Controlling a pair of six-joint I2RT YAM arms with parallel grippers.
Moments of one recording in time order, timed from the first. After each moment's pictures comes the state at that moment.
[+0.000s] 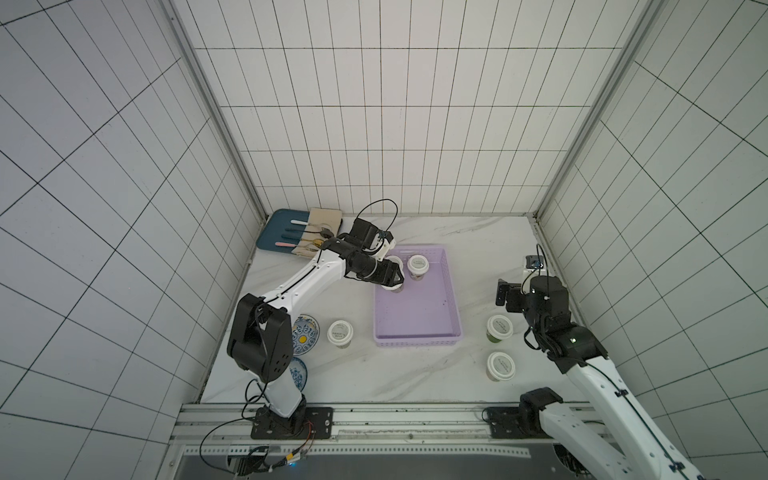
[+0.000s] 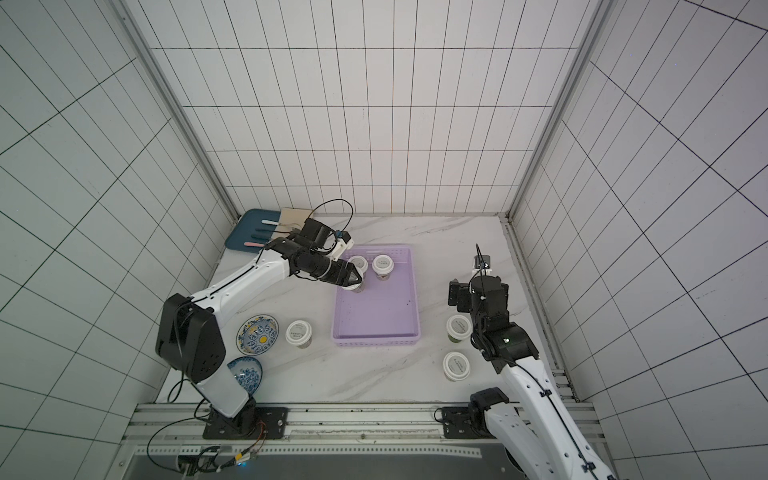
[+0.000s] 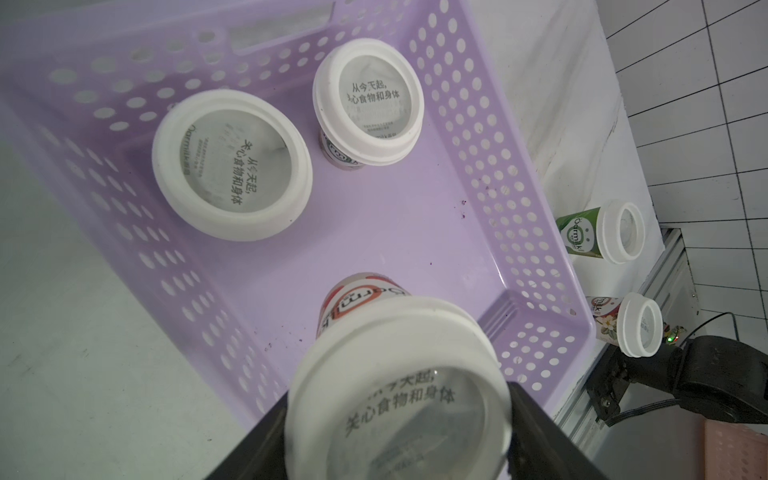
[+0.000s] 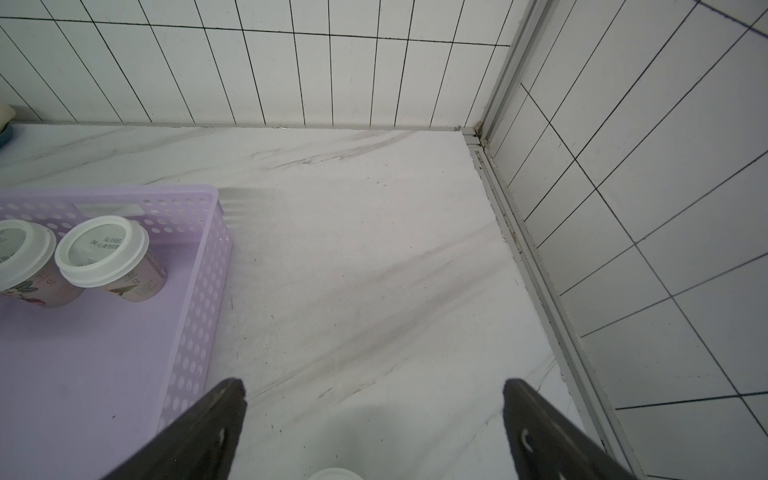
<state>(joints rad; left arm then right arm) -0.48 1.72 1.43 -0.77 0.45 -0.16 0.38 0.75 0.70 -0.45 0.36 0.09</state>
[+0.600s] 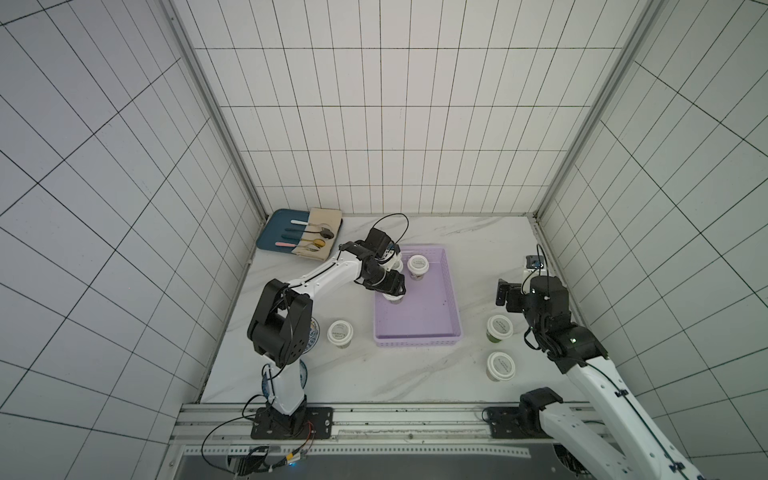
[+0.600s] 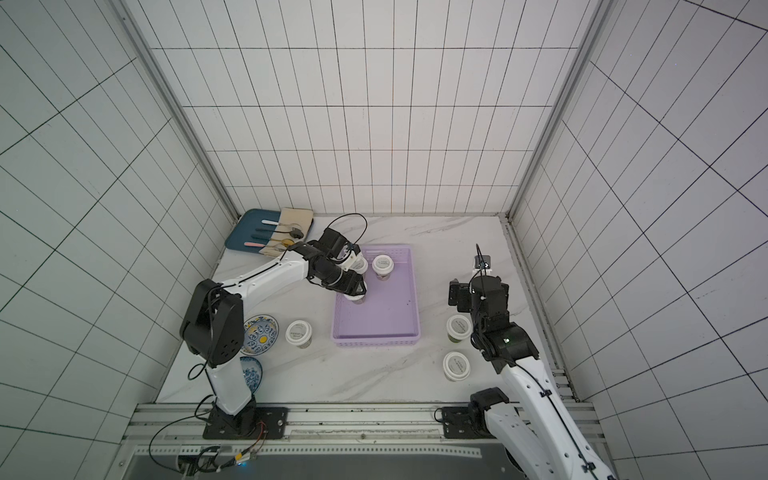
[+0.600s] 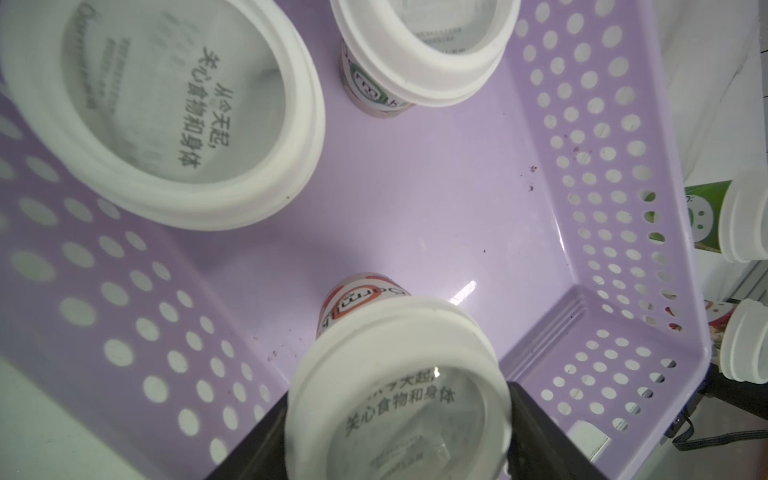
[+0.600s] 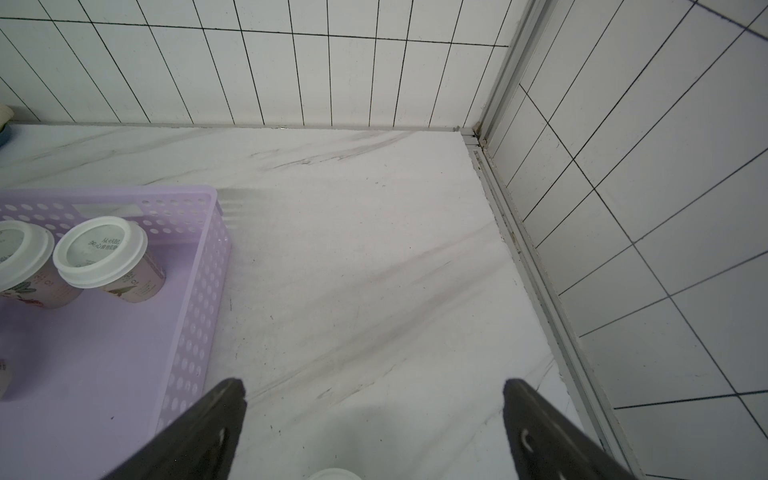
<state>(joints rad) -0.53 1.86 1.45 -0.78 0.36 -0.16 0.38 0.75 0.70 -0.45 0.36 0.09</state>
